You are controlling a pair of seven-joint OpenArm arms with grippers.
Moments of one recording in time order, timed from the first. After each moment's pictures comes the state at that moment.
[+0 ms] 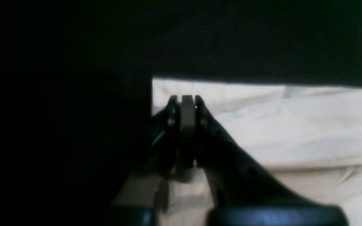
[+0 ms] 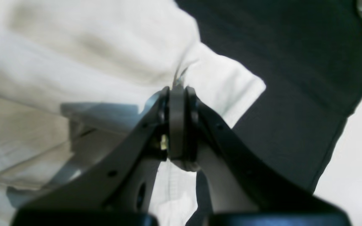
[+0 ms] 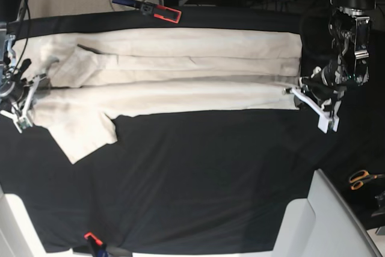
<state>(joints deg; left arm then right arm) 5.4 -25.7 -4.4 77.4 -32.0 -8.5 40.2 0.8 20.5 16.6 64.0 -20.6 32.0 -19.0</state>
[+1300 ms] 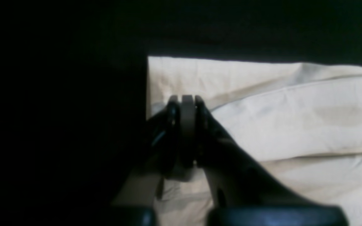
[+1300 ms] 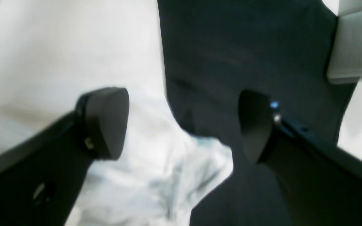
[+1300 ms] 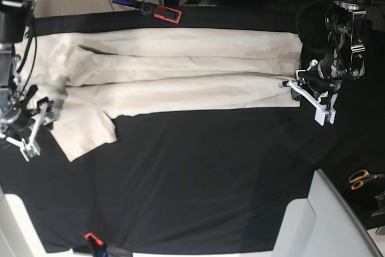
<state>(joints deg) 6.7 -24.8 -4.3 77.0 -31.9 -8.1 40.0 9.5 17.8 15.2 63.1 -20.8 34.2 -22.1</state>
